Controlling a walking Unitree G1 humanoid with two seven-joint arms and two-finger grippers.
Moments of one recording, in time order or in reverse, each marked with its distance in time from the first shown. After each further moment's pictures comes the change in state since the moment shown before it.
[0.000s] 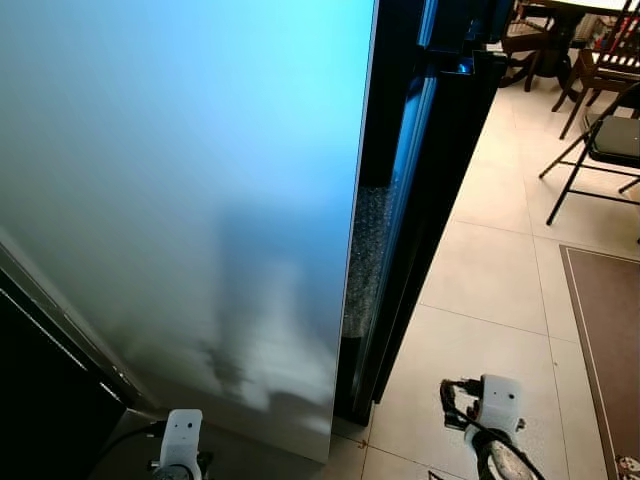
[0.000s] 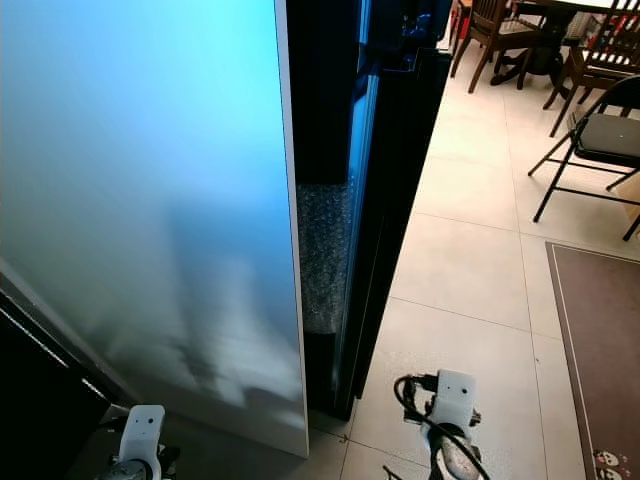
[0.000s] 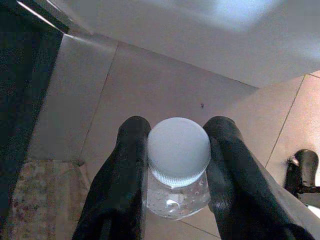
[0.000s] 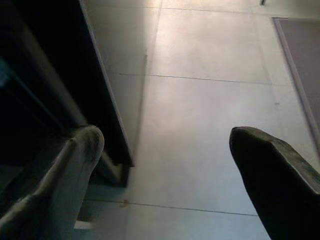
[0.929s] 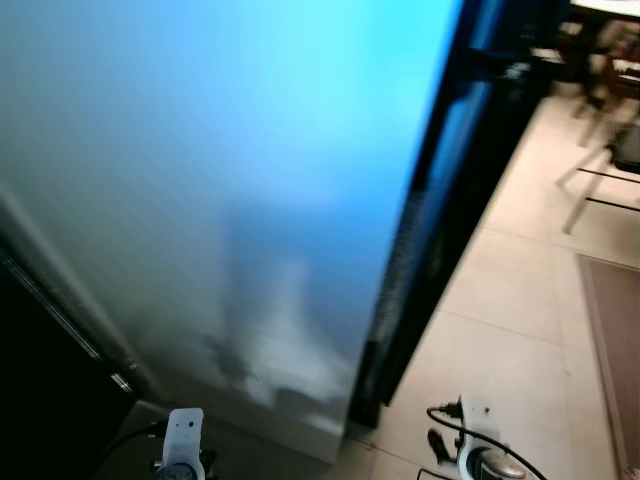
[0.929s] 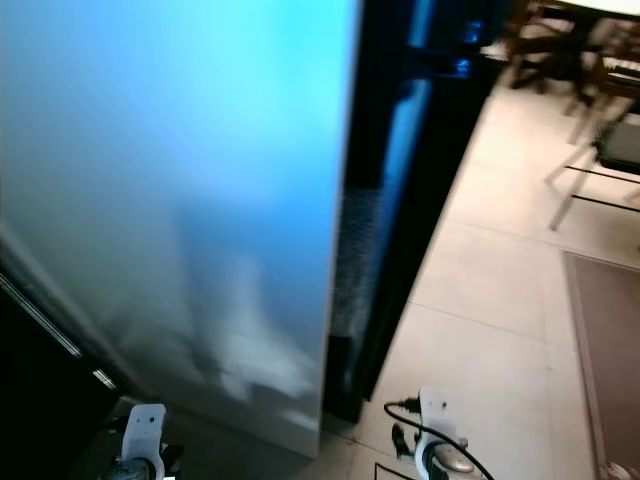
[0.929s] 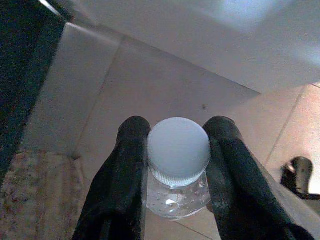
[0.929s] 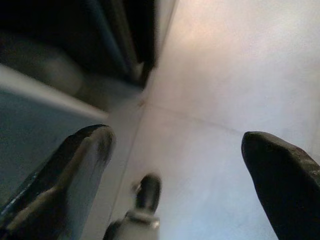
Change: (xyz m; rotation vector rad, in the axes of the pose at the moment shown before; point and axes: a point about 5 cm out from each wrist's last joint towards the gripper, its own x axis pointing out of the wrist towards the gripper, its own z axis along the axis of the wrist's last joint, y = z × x) left arm 0.000 -0.004 0.001 -0.043 0.001 -0.003; right arm -0.001 -0.005 -0.026 -0.097 0.409 -0.007
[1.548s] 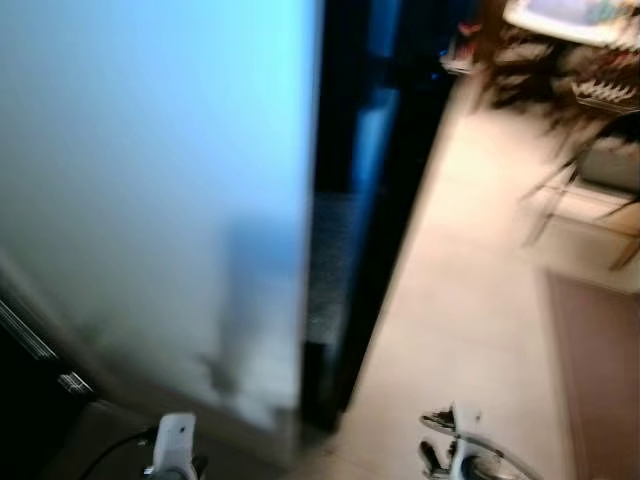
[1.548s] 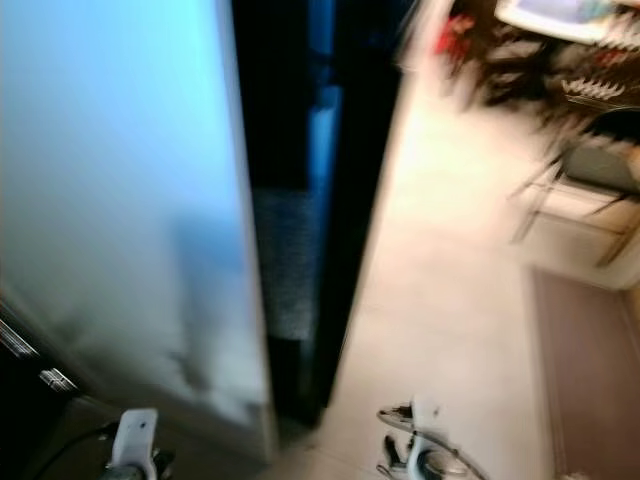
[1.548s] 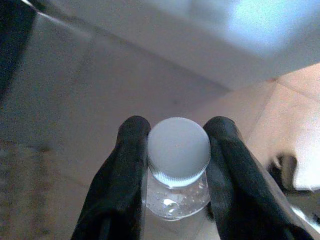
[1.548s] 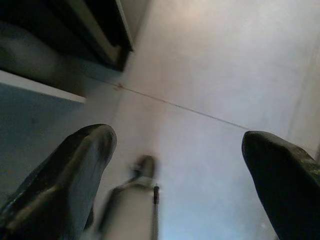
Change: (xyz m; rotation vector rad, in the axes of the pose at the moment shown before) left arm -0.001 0.006 -0.005 -0.006 0.016 0.014; right arm 0.001 0.006 0.000 -0.009 0.106 0.059
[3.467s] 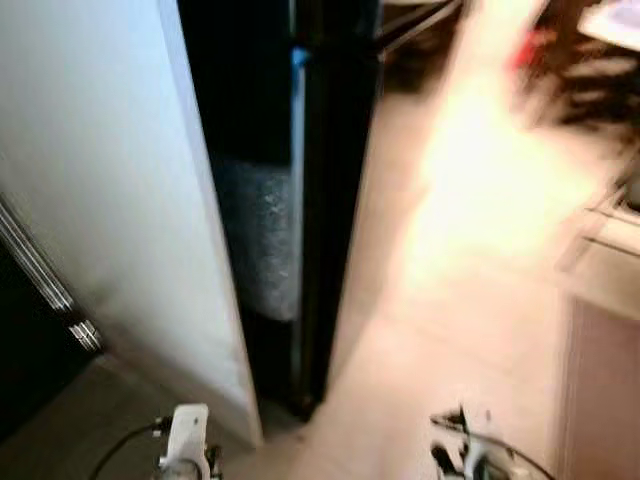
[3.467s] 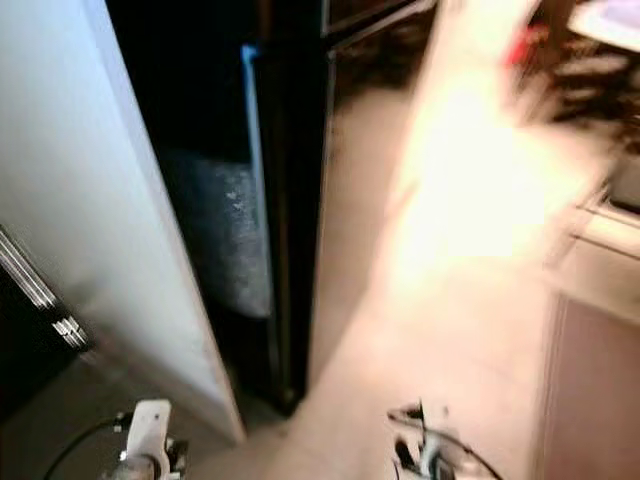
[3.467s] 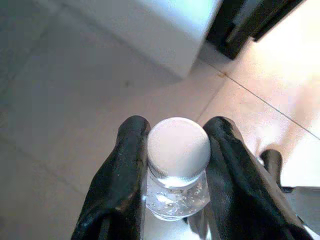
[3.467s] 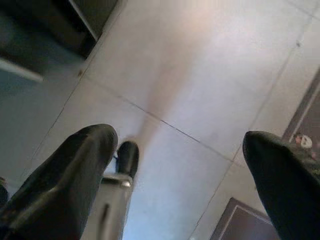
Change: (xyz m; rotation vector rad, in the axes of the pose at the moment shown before) left arm 0.000 -0.009 0.004 0.006 -0.020 -0.019; right arm -0.002 -0.008 -0.009 -0.045 0.048 0.014
